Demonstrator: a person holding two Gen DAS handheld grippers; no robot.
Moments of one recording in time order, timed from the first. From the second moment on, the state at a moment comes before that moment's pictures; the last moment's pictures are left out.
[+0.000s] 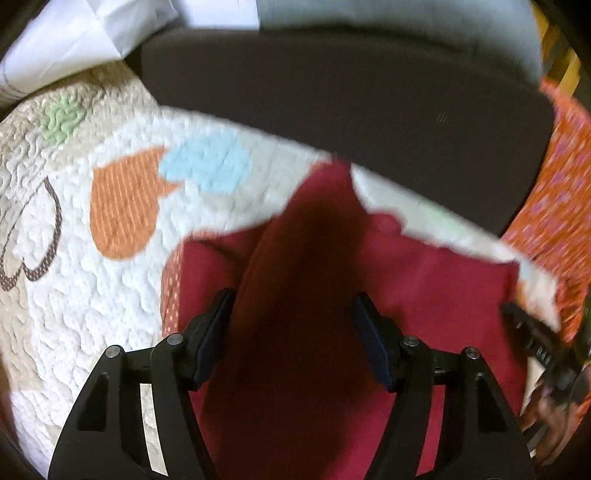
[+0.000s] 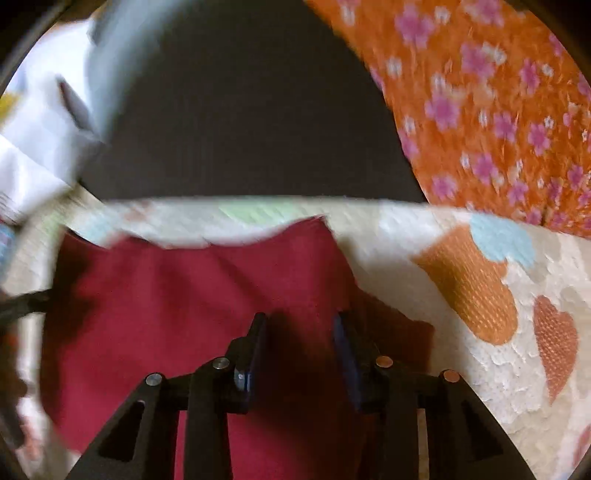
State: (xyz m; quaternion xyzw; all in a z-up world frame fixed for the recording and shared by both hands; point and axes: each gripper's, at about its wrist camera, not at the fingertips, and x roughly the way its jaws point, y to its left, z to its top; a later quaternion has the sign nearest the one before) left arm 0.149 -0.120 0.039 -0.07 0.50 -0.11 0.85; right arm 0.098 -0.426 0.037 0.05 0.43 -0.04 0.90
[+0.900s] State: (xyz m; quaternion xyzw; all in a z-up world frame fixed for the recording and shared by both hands) left arm 0.140 -0.123 0.036 -0.06 0.50 -0.10 0.86; right arm 0.049 -0.384 0.080 -0.06 0.38 -0.07 0.92
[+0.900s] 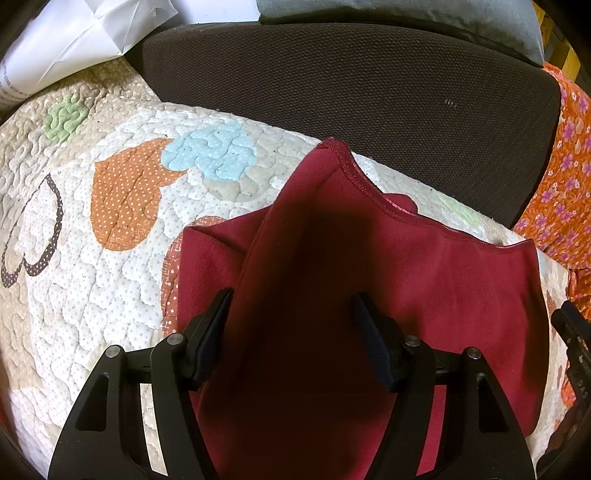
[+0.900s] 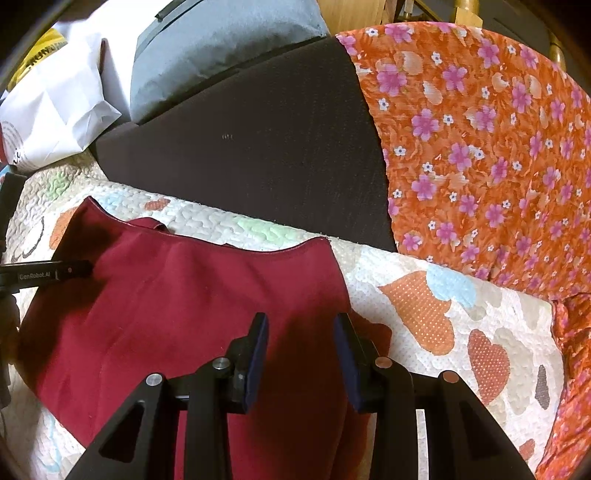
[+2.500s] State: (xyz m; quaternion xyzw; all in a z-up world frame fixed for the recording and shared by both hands) left arm 0.059 -0.028 0.055 -0.15 0.50 -0.05 0.85; right arm 0.115 -0.268 0.070 0.08 0.40 0.15 0.90
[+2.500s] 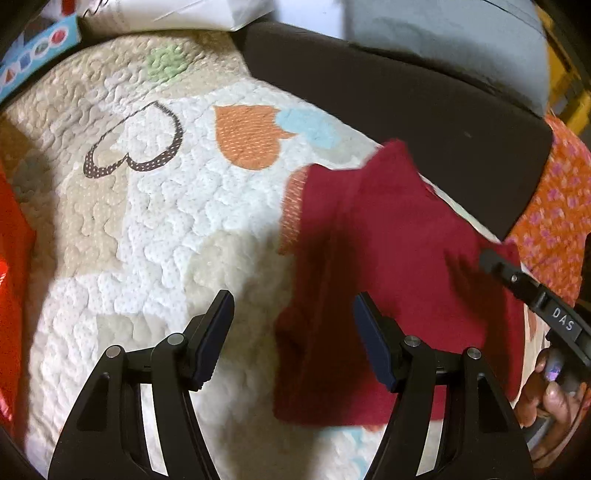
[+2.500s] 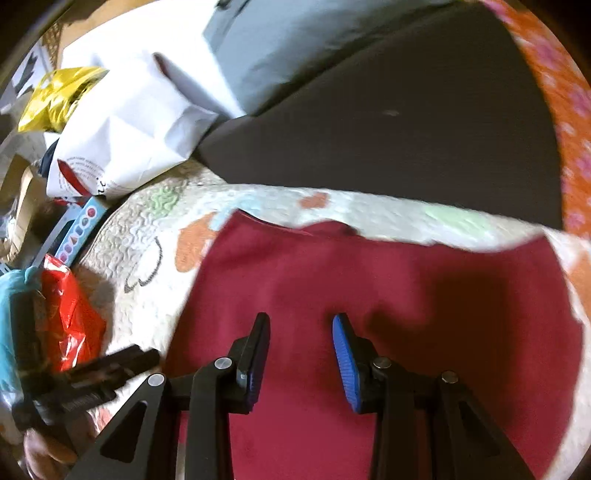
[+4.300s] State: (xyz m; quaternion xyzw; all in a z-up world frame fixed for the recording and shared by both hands) left arm 0.070 -0.188 0.091 -0.20 0.50 -0.30 0.79; right arm 0.068 -0.428 0.016 0.41 0.35 0.16 0.83
